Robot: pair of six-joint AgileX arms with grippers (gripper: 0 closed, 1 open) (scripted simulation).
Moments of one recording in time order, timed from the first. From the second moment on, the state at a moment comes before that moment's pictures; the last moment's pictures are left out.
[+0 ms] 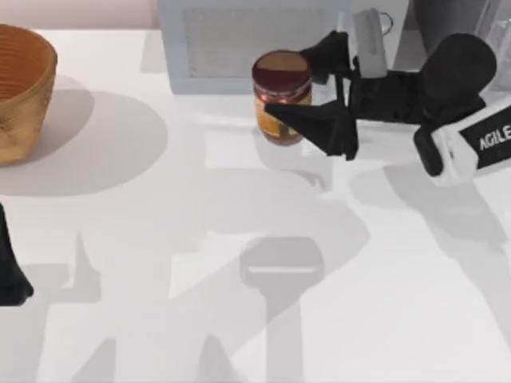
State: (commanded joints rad) left arm 0.00 0.00 0.00 0.00 0.00 0.00; right arm 0.30 2.36 1.31 1.40 -1.19 0.30
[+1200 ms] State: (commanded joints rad) left arm 0.00 0.00 0.00 0.00 0.00 0.00; right arm 0.20 1.72 1.01 0.96 -0.92 0.27
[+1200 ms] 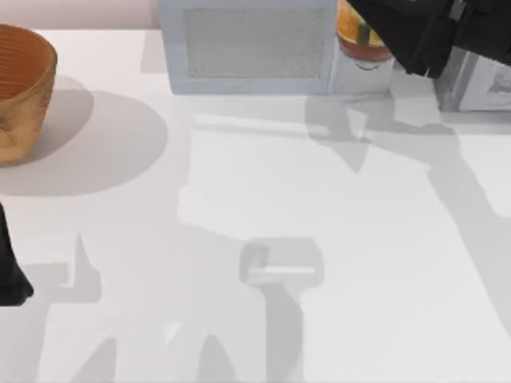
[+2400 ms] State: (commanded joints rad) left arm 0.00 0.00 0.00 0.00 0.00 0.00; right arm 0.00 0.00 0.00 0.00 0.00 0.00
